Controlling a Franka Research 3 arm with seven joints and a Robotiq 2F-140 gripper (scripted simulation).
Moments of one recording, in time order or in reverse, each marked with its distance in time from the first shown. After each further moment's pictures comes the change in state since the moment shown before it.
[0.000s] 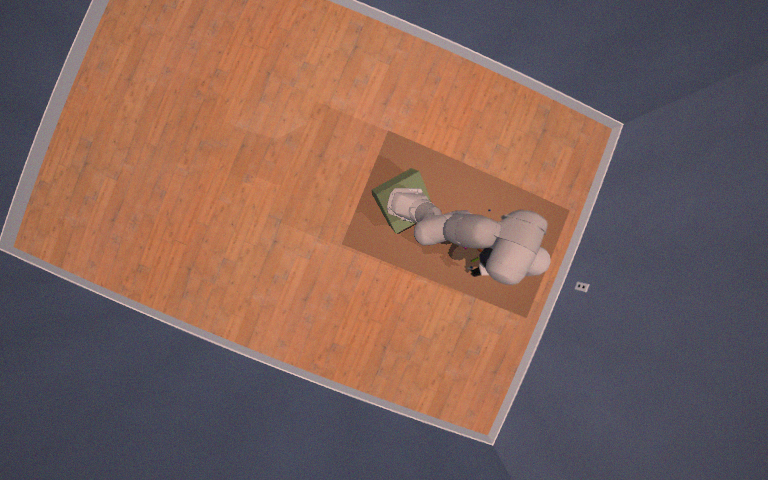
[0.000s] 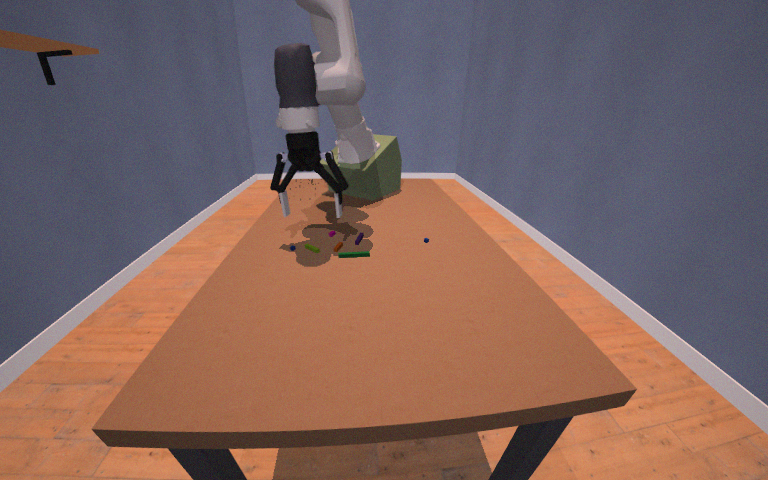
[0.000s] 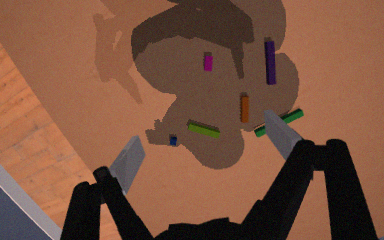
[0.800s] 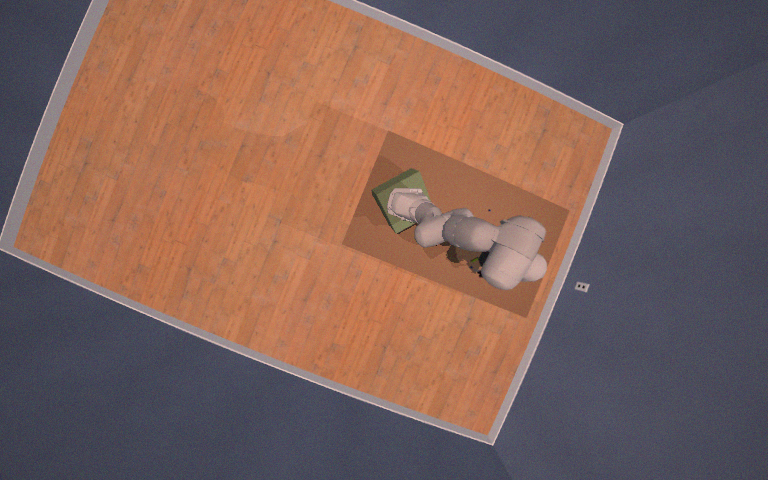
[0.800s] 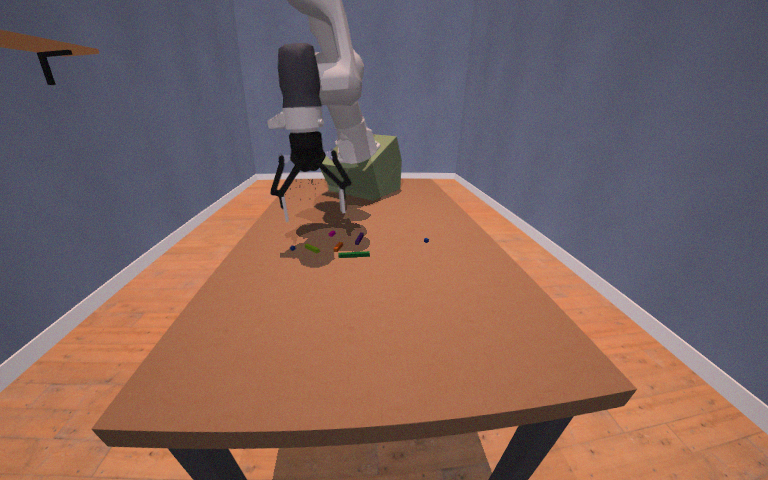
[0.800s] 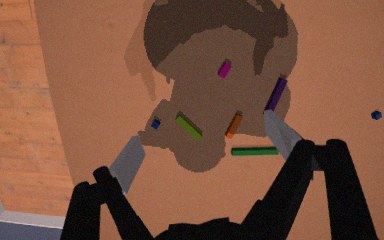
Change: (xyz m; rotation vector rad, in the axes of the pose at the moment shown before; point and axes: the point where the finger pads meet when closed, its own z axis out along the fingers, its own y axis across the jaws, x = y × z) arm -0.001 0.009 0.000 0.001 0.002 -0.479
